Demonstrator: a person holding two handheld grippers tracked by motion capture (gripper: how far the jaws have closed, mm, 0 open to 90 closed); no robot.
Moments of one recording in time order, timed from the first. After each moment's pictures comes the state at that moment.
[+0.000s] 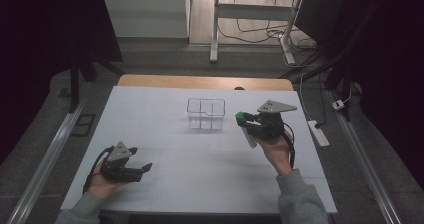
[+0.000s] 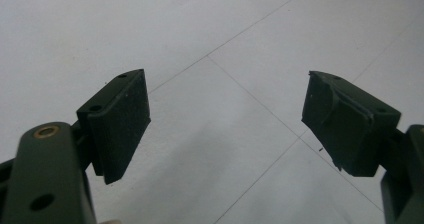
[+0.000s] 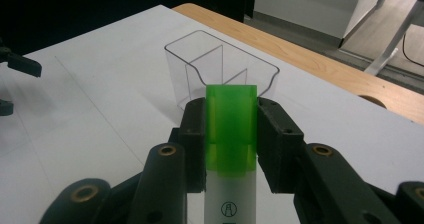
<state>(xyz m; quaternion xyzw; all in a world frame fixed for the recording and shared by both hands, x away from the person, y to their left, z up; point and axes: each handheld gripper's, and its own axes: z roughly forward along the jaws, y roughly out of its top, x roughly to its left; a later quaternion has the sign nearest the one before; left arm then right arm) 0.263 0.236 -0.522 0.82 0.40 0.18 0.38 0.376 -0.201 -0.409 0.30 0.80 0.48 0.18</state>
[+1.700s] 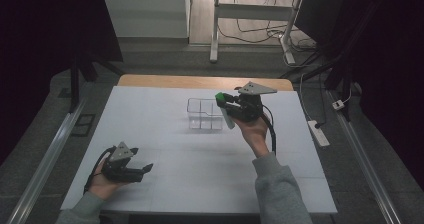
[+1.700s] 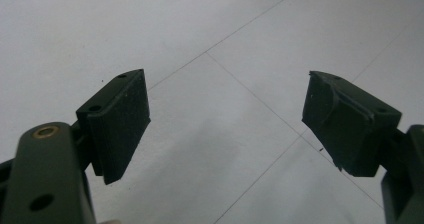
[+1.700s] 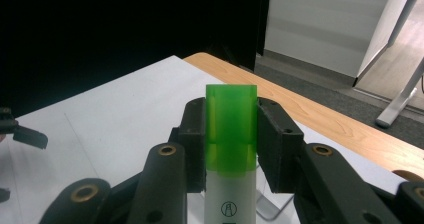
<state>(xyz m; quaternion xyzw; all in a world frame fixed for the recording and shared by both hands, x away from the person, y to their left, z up) 0.264 0.233 -0.523 0.82 0.40 0.17 0.37 0.413 -0.144 -0.392 0.28 0.77 0.54 0.18</state>
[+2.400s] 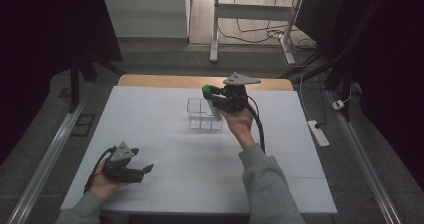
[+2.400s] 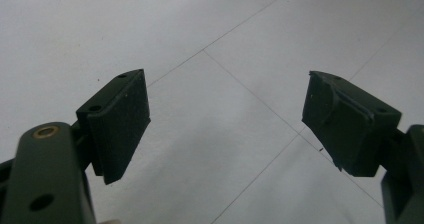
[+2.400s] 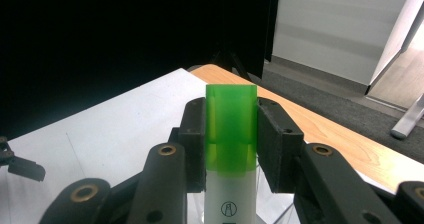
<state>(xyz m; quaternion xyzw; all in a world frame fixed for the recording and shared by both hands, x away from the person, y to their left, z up) 0.264 0.233 -0.524 0.82 0.39 0.17 0.37 0.435 -0.104 -0.388 0.27 0.77 0.55 0.17</state>
